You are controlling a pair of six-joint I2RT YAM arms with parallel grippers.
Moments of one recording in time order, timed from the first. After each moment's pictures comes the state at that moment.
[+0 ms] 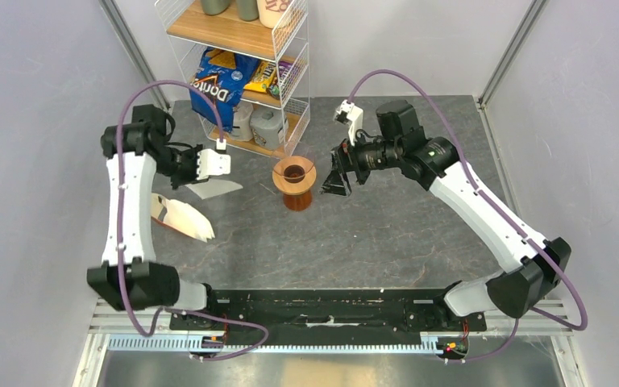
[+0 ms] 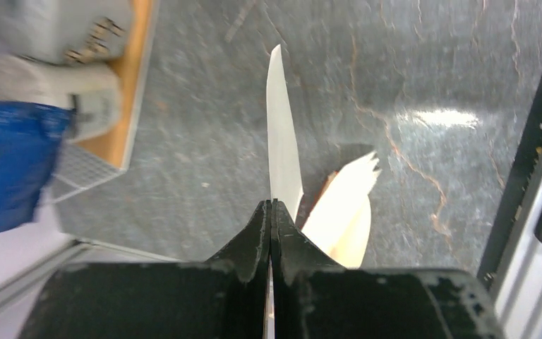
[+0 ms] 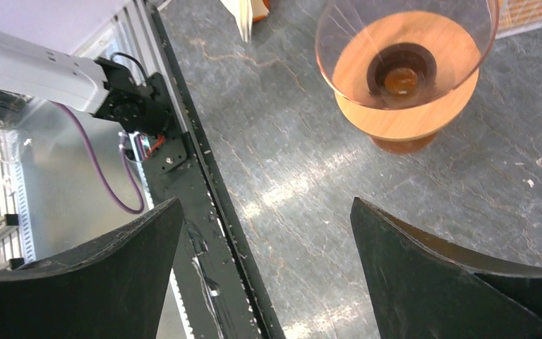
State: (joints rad) left arm 0.13 1.45 1.63 -1.55 0.50 1.69; right arm 0.59 1.43 1.49 -0.67 -0.66 0.03
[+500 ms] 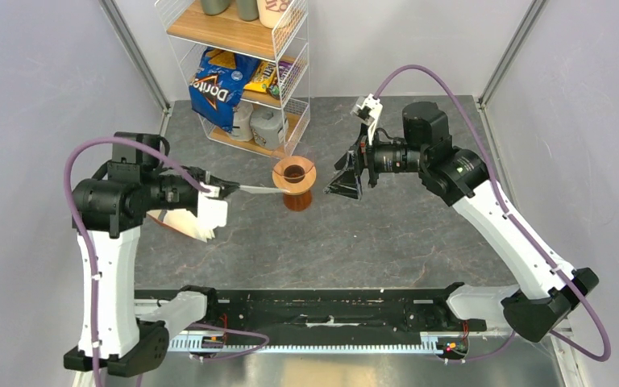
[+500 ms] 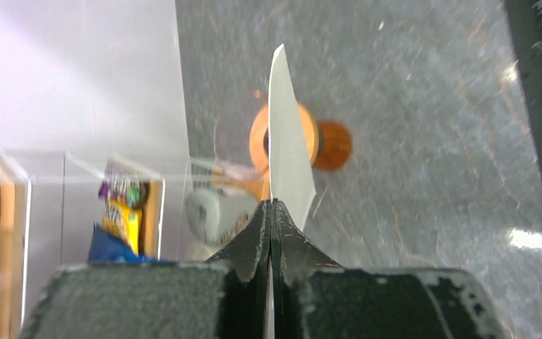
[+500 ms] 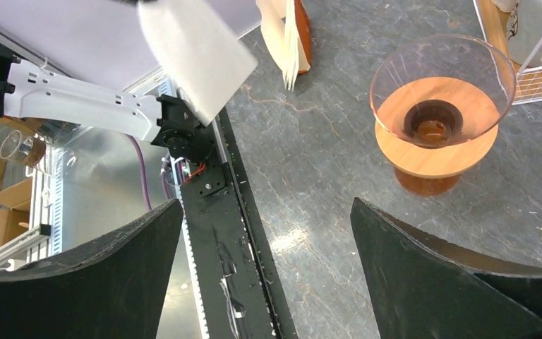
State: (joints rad) left arm -0.06 1.08 1.72 -1.55 0.89 1.66; right arm 0.58 1.26 1.46 -0.57 -0.73 0.13
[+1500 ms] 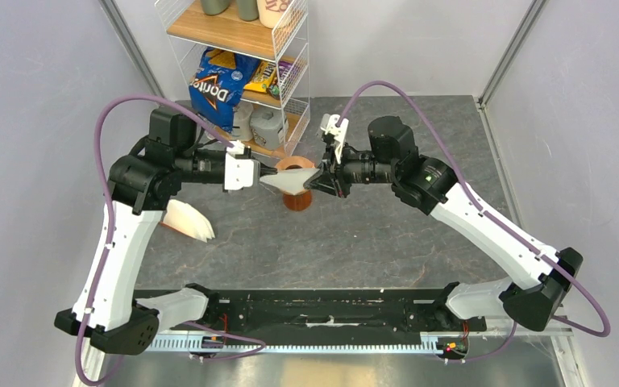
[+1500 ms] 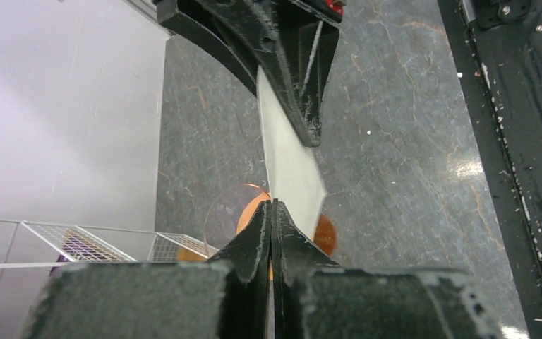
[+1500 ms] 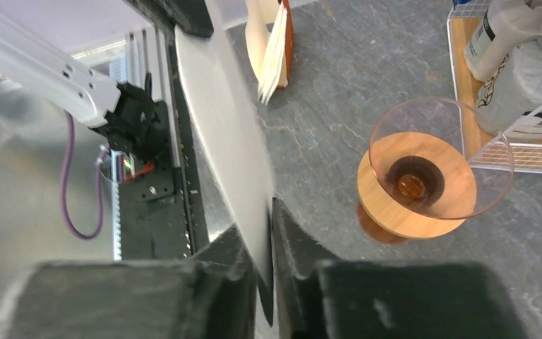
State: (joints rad) left arm -0.38 1.17 1.69 -1.15 0.92 1.14; right arm 0.78 1.32 1.40 -0.41 -0.57 -0.05
